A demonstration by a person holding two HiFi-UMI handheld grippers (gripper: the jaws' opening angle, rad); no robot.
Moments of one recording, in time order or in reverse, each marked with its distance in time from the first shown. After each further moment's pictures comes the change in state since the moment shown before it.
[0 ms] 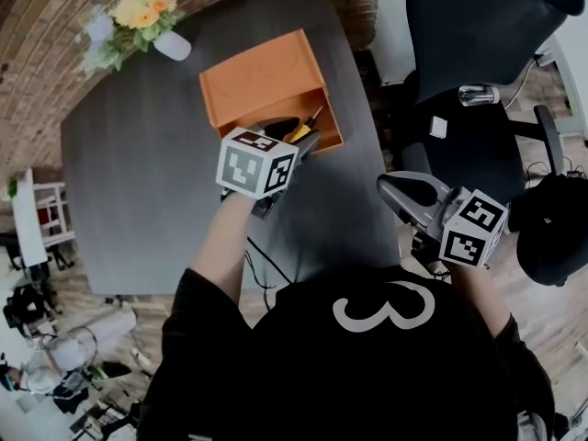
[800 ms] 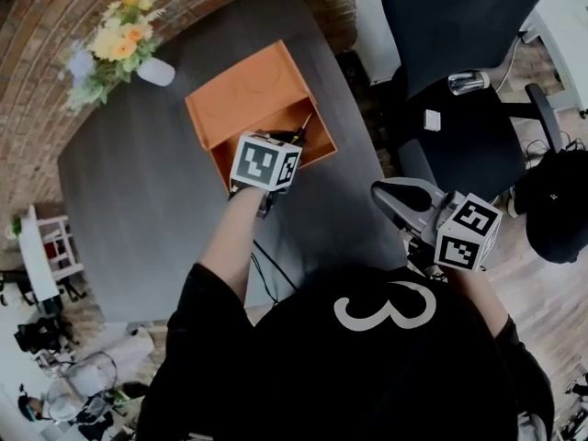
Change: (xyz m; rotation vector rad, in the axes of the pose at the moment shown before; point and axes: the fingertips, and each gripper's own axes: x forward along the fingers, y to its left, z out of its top) left arm 0.049 0.031 -0.039 0.052 0.216 0.049; right arm 0.004 -0.006 -0.011 0.039 -0.059 -0.063
